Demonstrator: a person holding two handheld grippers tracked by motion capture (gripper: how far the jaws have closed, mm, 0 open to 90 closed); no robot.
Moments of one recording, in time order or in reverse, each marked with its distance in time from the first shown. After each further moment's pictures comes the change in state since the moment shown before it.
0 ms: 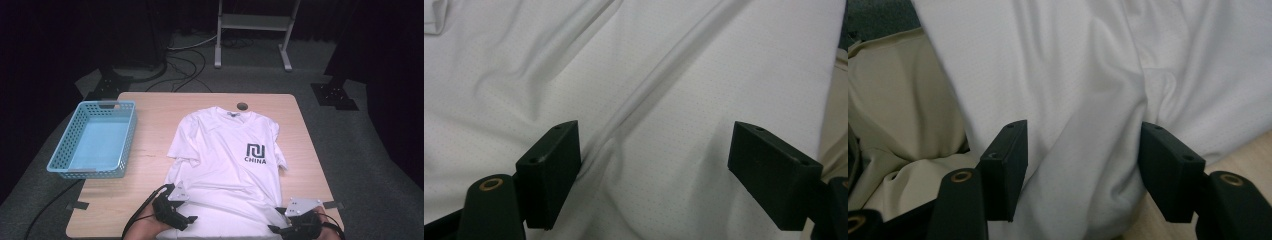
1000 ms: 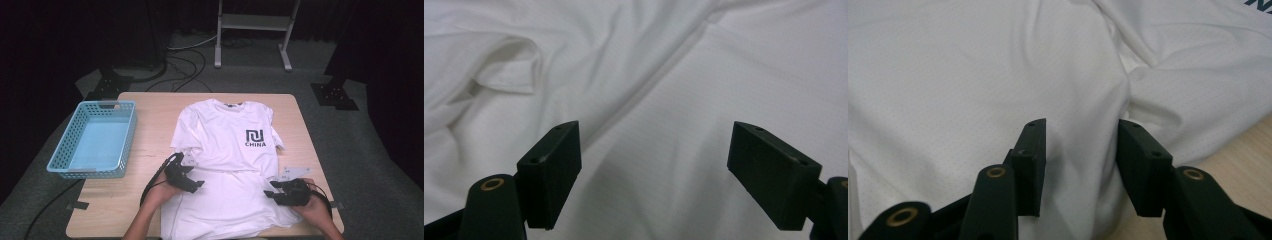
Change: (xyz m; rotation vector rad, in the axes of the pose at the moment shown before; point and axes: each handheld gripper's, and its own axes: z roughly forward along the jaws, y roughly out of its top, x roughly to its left) left arm 0.065 0.045 0.030 -0.027 0.126 -0.016; right arm -0.059 0.037 0.026 -0.016 -0.118 0.070
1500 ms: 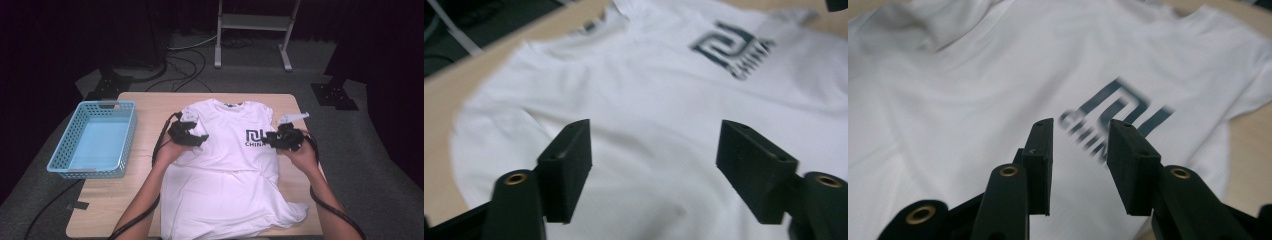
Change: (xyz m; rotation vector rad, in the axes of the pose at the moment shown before) left arm 0.076 0.066 -0.003 -0.189 0.104 -0.104; right arm -0.107 0.098 0.015 -0.119 -0.048 0.129
